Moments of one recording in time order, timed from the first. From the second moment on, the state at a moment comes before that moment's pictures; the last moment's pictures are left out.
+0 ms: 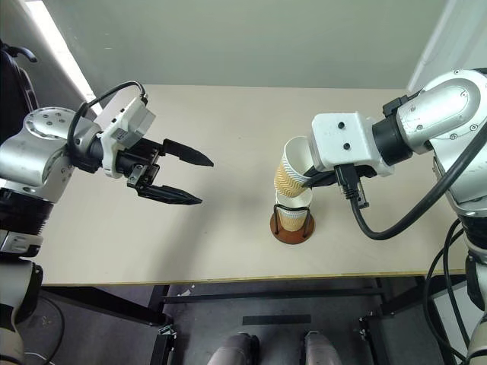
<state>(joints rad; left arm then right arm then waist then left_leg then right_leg) -1.05 1.01 -0.36 0.35 -0.60 0.31 -1.58 -1.10 -0.96 0.28 -0.32 0.21 0.57 1.51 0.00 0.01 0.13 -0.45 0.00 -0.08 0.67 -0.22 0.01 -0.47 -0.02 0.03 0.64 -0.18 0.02</state>
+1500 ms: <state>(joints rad) -1.04 0.98 -0.31 0.36 -0.59 0.33 -1.58 -1.07 -0.78 0.20 -0.13 0.20 0.68 1.37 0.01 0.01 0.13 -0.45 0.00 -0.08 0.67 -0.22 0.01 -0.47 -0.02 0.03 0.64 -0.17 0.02</state>
